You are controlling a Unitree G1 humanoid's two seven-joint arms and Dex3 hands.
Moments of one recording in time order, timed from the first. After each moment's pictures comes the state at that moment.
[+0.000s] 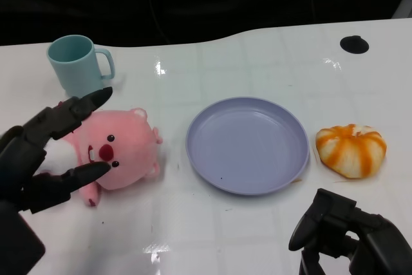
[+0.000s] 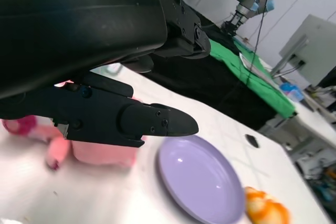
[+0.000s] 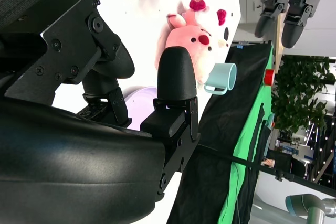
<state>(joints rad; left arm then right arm) 0.10 0.43 0.18 -0.32 0.15 -0.15 -0.34 0.48 -0.11 0.19 -0.62 -0.01 0.08 0.14</state>
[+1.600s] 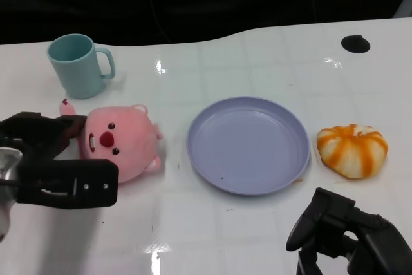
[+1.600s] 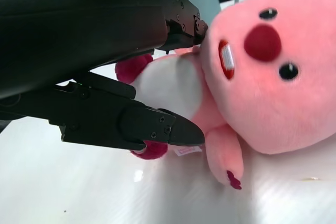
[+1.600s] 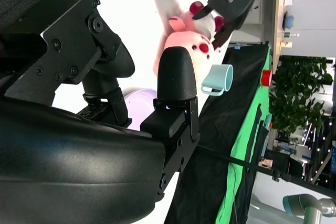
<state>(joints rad) -0.47 0.54 -0.34 0.47 0.83 0.05 -0.30 0.49 -0.10 0.21 -0.66 -0.02 0.09 0.13</state>
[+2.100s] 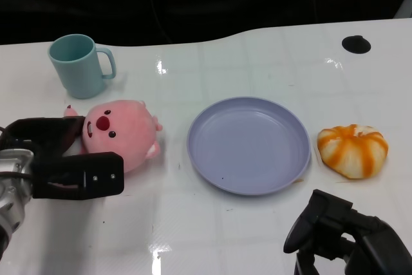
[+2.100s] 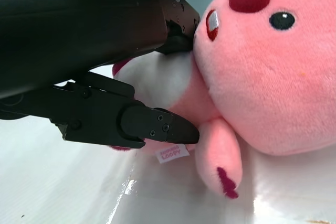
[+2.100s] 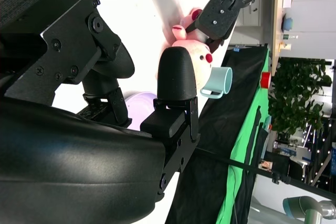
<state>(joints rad) -0.63 0.45 -0.42 0.89 0.75 -0.07 -0.04 0.50 -0.10 0.22 -0.66 -0.02 0.09 0.12</state>
